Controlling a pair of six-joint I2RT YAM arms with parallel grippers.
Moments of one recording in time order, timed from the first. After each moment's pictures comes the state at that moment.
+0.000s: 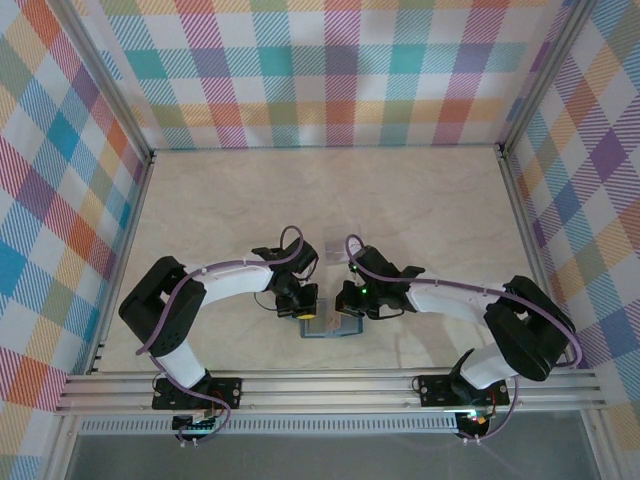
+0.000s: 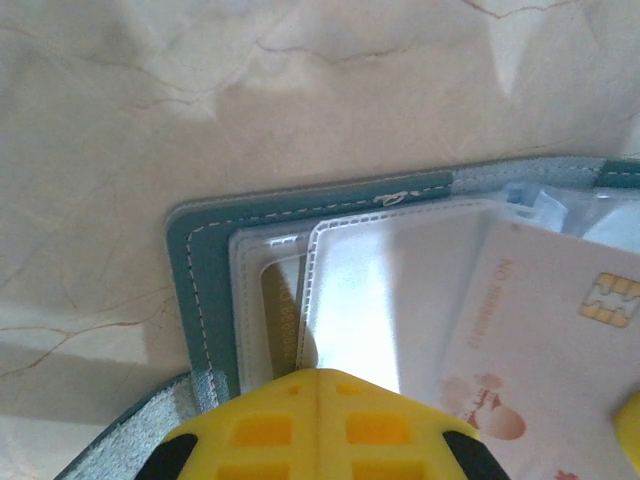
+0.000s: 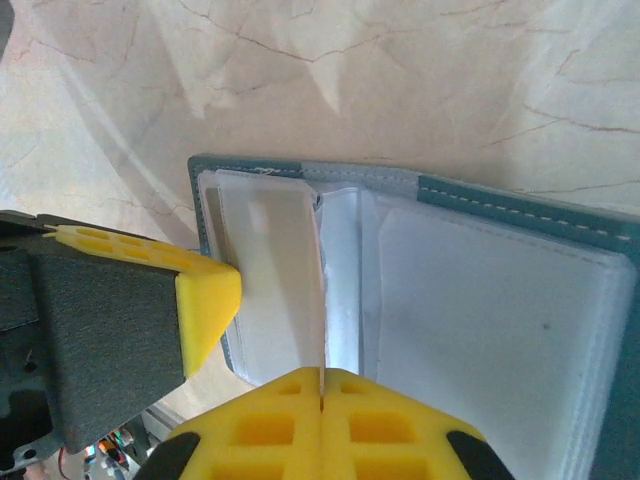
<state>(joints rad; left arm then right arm) -0.75 1.68 0.93 -0.62 0.35 -0.81 0.82 1.46 0.72 -0.28 -0.35 0.97</state>
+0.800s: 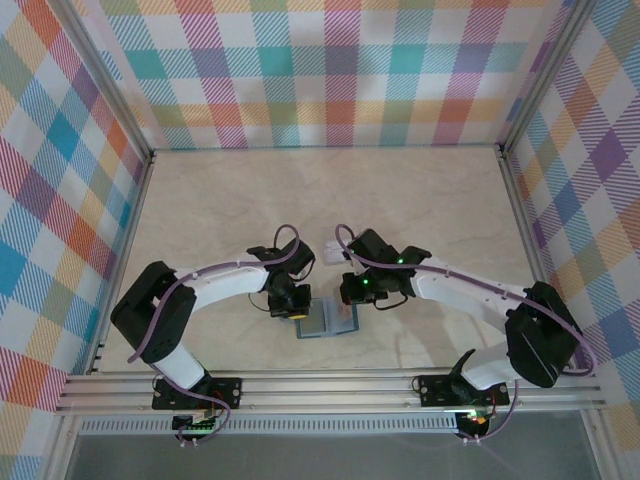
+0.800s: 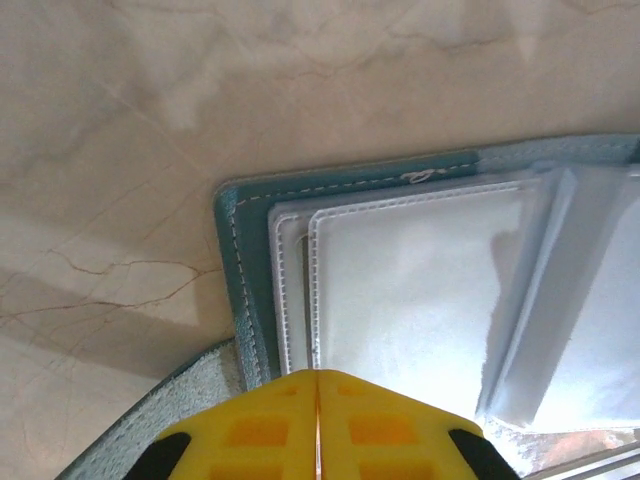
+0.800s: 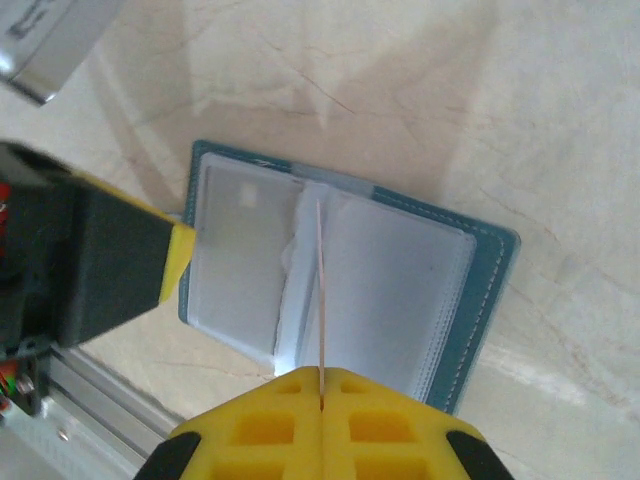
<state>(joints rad) -0.75 1.62 0.94 -0.72 0.26 -0.81 0.82 1.41 0.94 -0.63 -0.25 0.57</state>
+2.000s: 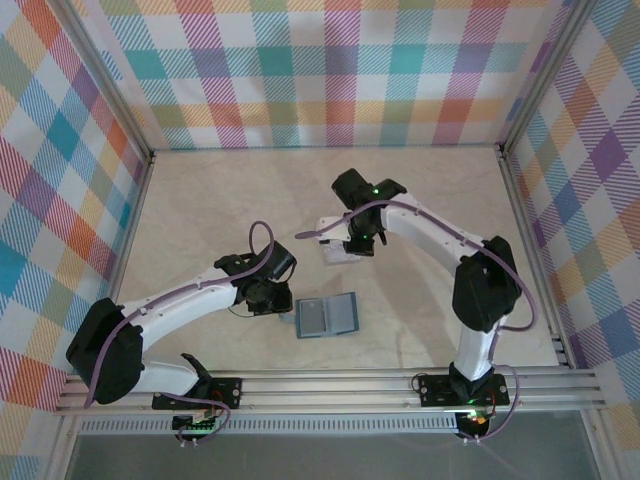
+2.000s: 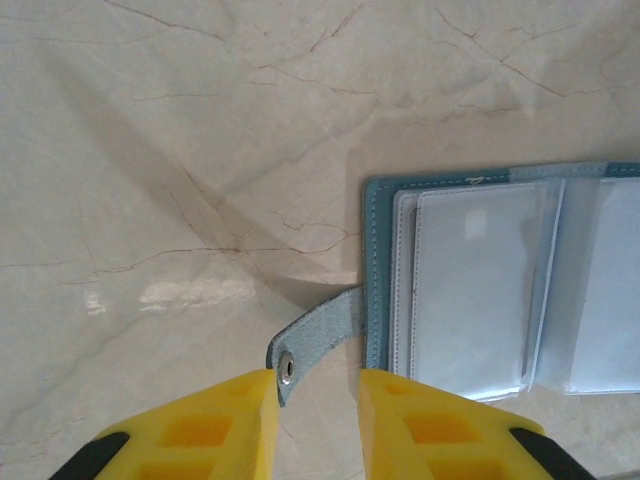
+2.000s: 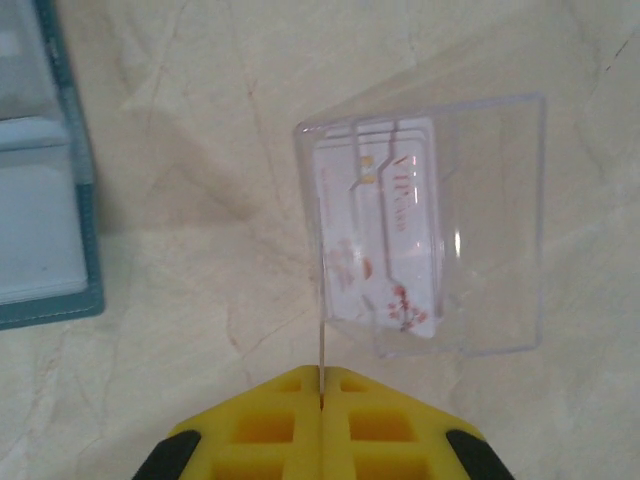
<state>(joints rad) -0.75 1.33 0.85 -0.80 0.03 -0.81 0.67 1.85 1.62 -1.06 -0.03 -0.94</state>
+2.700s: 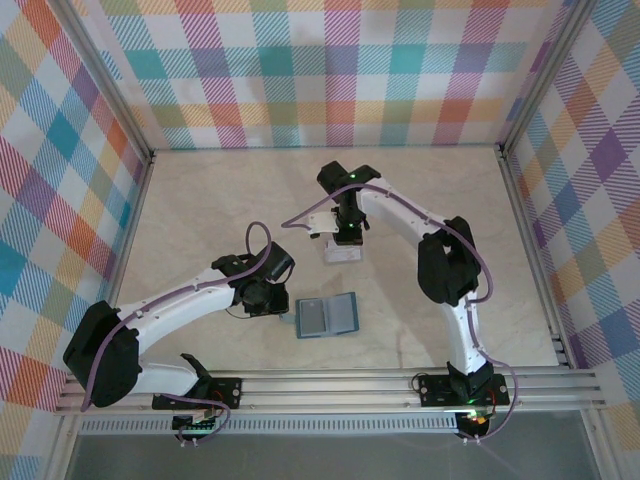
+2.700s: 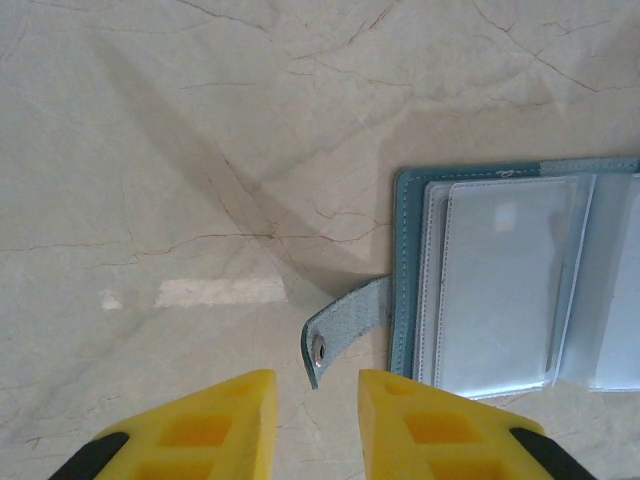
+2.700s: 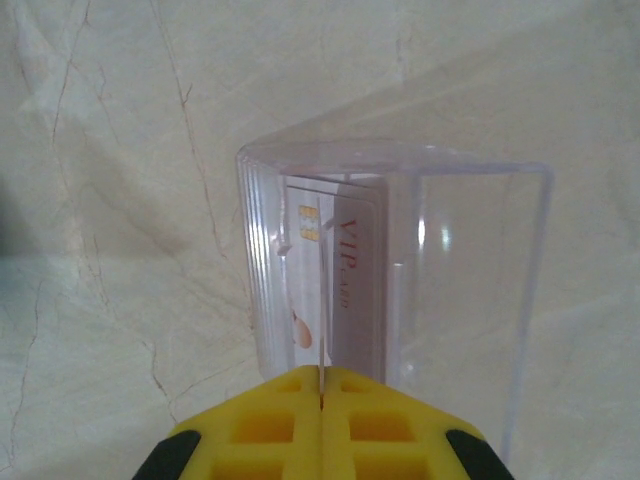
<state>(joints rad) -0.75 1.31 0.85 -0.84 0.01 -0.82 0.64 2.13 1.90 -1.20 -0.03 -1.02</state>
